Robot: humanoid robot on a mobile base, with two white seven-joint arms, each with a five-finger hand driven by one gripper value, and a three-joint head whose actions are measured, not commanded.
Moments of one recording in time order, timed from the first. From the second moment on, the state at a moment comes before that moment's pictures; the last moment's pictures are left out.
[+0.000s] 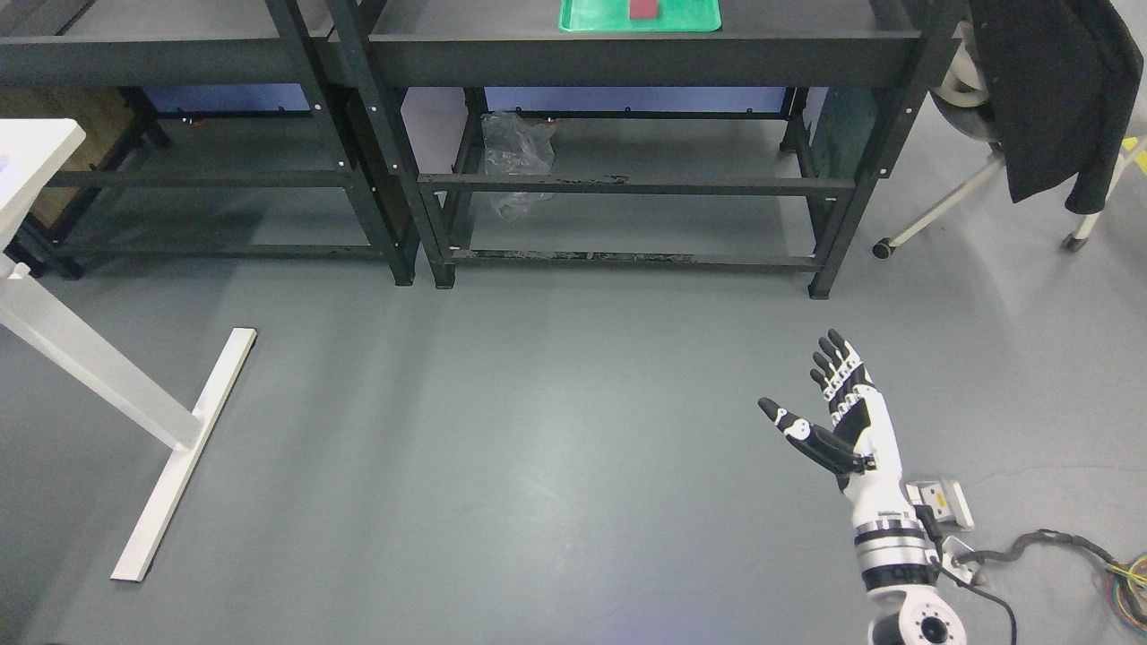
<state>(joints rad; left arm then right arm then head) 0.00 0.00 -0.08 0.00 0.13 0.01 0.18 0.19 0.00 0.07 -1.55 -0.11 -0.23 0.00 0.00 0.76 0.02</state>
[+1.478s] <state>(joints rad) 0.00 0.00 -0.08 0.00 0.13 0.01 0.18 0.17 -0.03 -0.01 -1.57 0.20 -0.27 -0.16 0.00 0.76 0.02</state>
